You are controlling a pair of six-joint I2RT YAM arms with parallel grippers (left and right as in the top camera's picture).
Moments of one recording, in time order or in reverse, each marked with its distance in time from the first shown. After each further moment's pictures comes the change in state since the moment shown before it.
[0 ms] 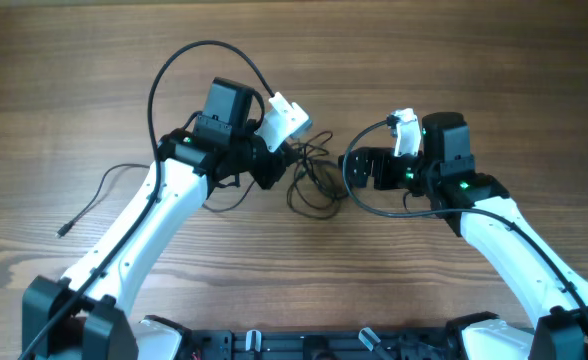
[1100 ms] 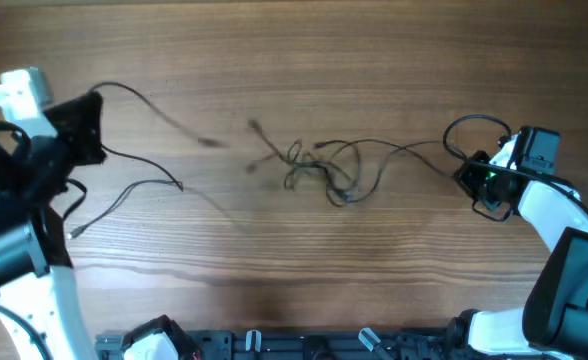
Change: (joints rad) left arm 0.854 -0.463 -0.004 0.123 0.128 -0.522; right arm -0.549 0.233 0.002 -0.129 0.175 0.160
